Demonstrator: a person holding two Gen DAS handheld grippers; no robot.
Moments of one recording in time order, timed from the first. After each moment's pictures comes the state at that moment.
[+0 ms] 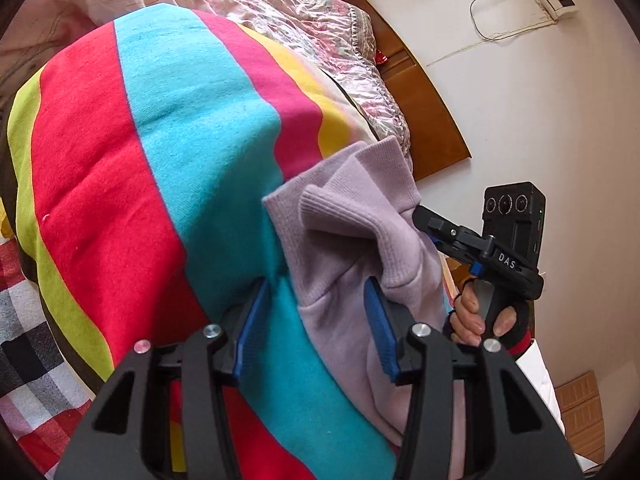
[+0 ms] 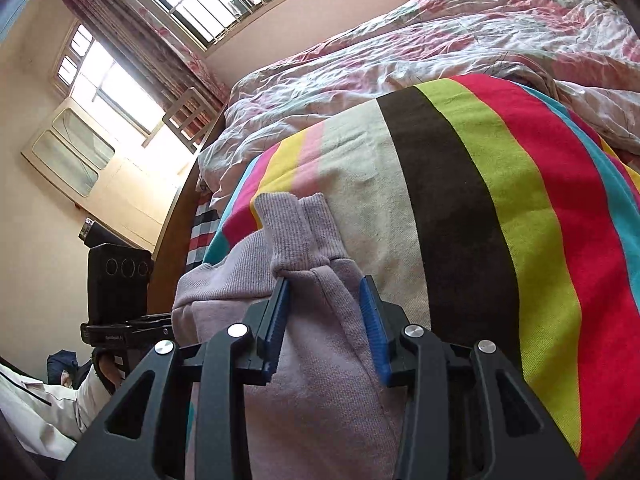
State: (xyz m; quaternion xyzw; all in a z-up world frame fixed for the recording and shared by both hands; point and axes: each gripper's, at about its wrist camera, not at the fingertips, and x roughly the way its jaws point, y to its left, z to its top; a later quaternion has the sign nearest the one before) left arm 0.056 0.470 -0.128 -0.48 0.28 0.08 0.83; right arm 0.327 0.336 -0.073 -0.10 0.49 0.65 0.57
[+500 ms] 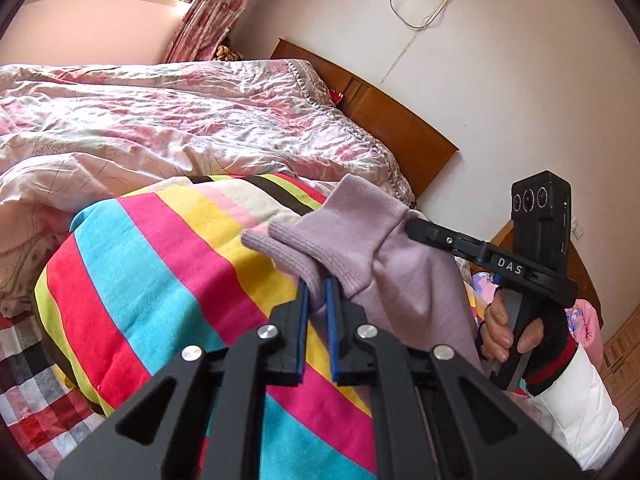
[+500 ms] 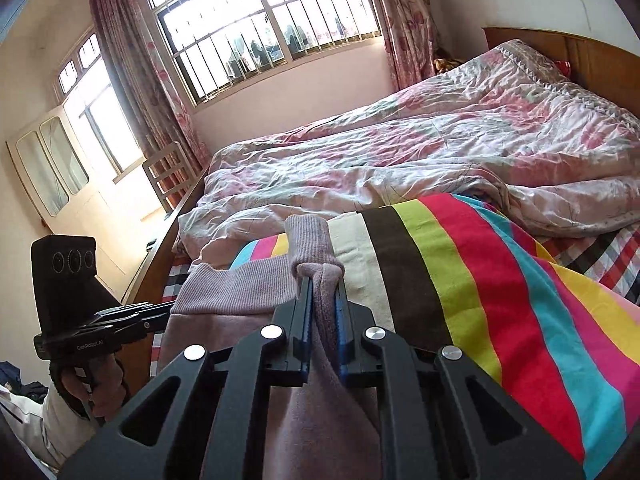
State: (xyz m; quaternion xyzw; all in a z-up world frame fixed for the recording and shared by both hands) left arm 0.088 0.467 -0.024 -0.31 0.24 0.12 0.91; right arm 0.313 0.309 0.009 -0.08 0.35 0.63 0.69
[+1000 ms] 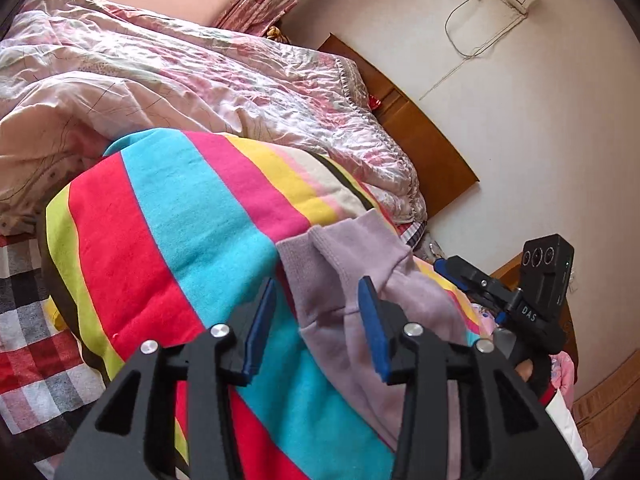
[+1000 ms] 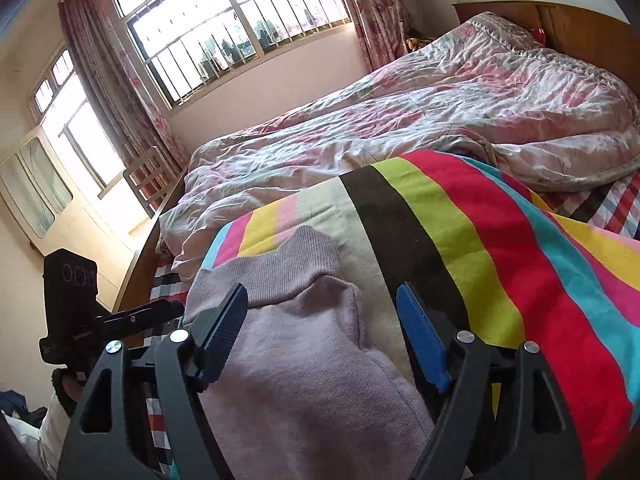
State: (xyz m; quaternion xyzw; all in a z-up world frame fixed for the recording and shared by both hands) left arm 0.046 0.492 -0.070 -0.40 0.21 0.13 0.88; right arm 0.301 0.304 -0.034 -0.07 0.37 0.60 0.70
